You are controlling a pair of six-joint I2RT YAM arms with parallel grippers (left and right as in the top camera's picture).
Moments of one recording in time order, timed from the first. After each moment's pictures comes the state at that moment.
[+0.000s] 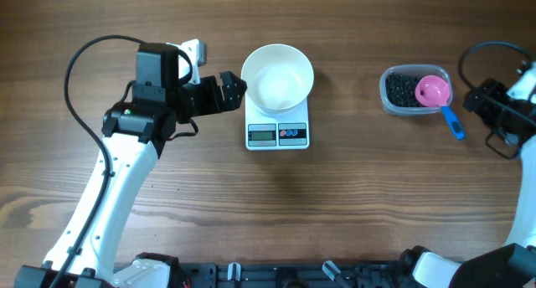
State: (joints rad) left arm -0.18 1.37 1.12 -0.58 0.39 -0.39; right arm -0.52 1.41 1.20 -0.84 -0.21 0.22
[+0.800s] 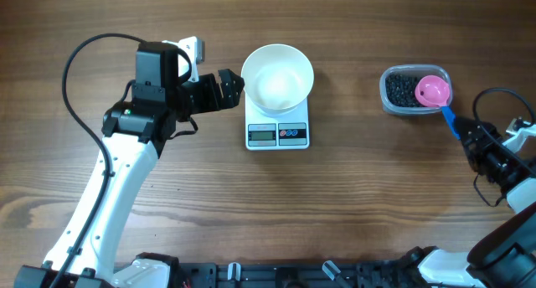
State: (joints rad) left arm -0.18 1.37 1.12 -0.55 0.35 -0.38; right arm -0.87 1.57 0.64 -0.04 -0.98 0.25
